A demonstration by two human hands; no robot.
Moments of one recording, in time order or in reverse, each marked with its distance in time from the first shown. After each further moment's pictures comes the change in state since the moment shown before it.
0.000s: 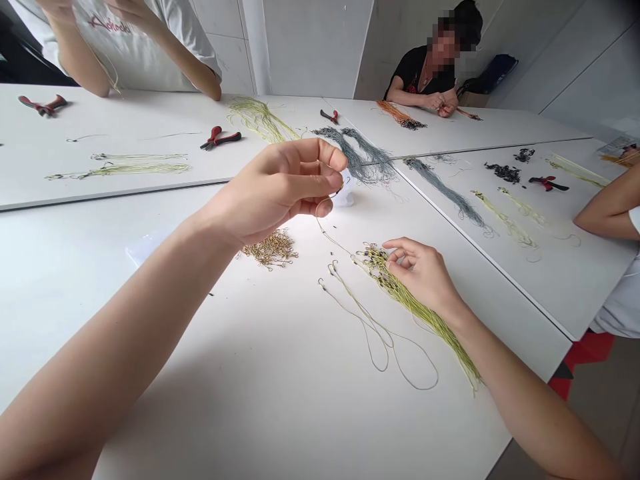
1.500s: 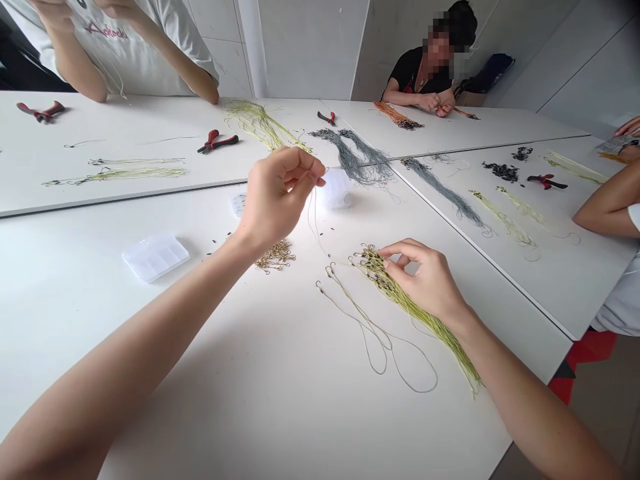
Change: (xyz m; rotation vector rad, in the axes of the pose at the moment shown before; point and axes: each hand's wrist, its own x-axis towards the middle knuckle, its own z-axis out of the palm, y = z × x) left_hand 0.021 -0.052 -0.004 0.458 0.423 0.367; right_hand -0.008 -0.013 -0.006 0.000 0.049 -0.171
